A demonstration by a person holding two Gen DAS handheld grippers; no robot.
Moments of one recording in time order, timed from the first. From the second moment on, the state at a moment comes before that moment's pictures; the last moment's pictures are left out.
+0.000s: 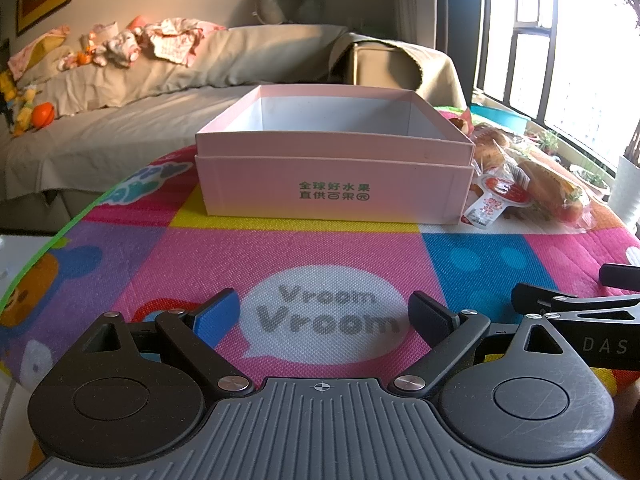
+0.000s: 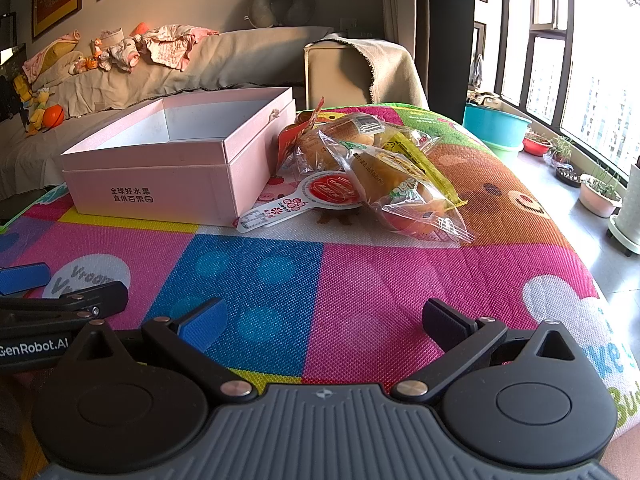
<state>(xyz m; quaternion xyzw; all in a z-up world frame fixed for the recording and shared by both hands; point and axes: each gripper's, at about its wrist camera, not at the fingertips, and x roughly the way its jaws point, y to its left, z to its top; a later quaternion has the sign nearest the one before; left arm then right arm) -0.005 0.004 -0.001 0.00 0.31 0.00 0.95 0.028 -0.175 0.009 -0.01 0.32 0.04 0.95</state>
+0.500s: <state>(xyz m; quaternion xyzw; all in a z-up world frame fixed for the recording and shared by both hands) -0.006 0.000 0.000 0.01 0.32 0.00 0.95 0.033 -0.174 0.008 -0.01 0.32 0.04 0.95</state>
